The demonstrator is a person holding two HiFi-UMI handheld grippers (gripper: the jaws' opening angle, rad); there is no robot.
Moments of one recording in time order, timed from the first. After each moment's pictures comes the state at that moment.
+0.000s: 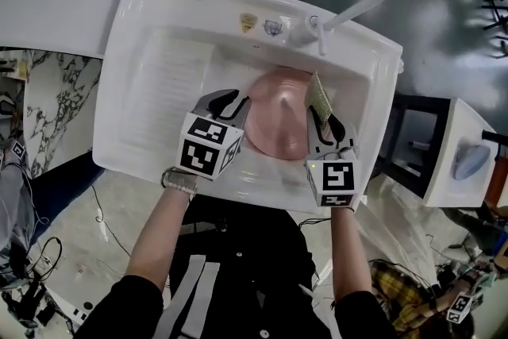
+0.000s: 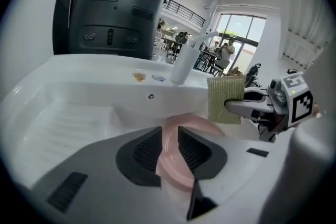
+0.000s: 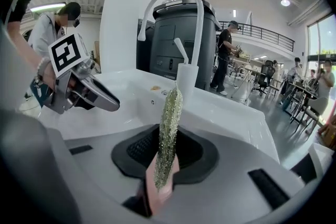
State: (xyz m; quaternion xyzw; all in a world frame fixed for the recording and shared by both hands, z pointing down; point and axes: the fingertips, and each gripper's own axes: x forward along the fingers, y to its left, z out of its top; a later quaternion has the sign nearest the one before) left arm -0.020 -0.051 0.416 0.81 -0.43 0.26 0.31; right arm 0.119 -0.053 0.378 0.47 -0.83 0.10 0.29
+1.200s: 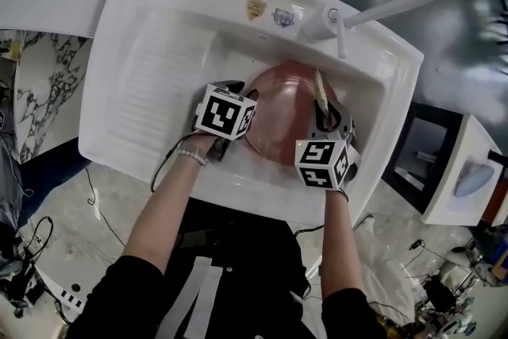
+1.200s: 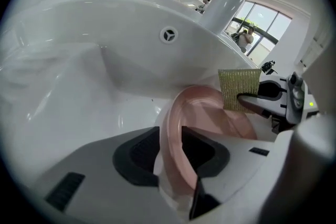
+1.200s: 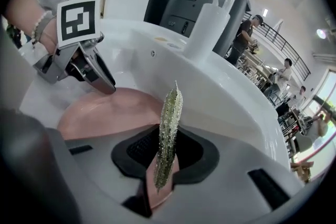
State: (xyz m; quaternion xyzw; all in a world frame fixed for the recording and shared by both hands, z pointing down) left arm -0.010 -0.060 0.538 0.73 -0.41 0.34 0.42; right arm 0.138 -0.072 0.482 0.43 -0.76 0.05 0.48
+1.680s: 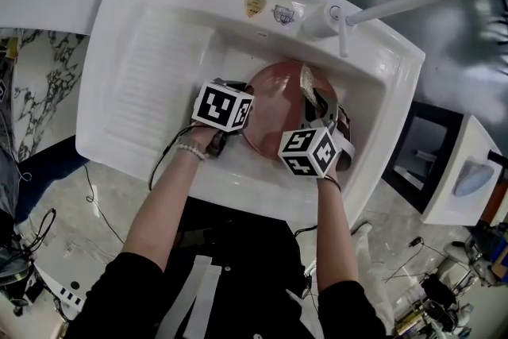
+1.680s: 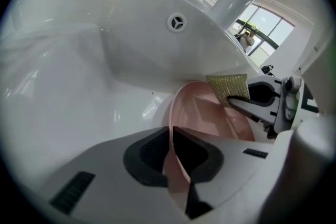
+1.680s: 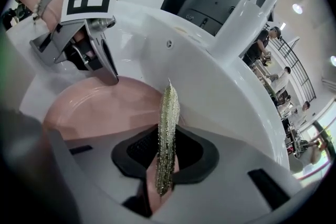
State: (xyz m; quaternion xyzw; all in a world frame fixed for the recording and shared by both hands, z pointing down) left arm -0.010 -0.058 0.552 0.73 -0.39 0.34 0.45; right arm 0.119 -0.079 0.507 0.38 -0.75 0.00 0.54
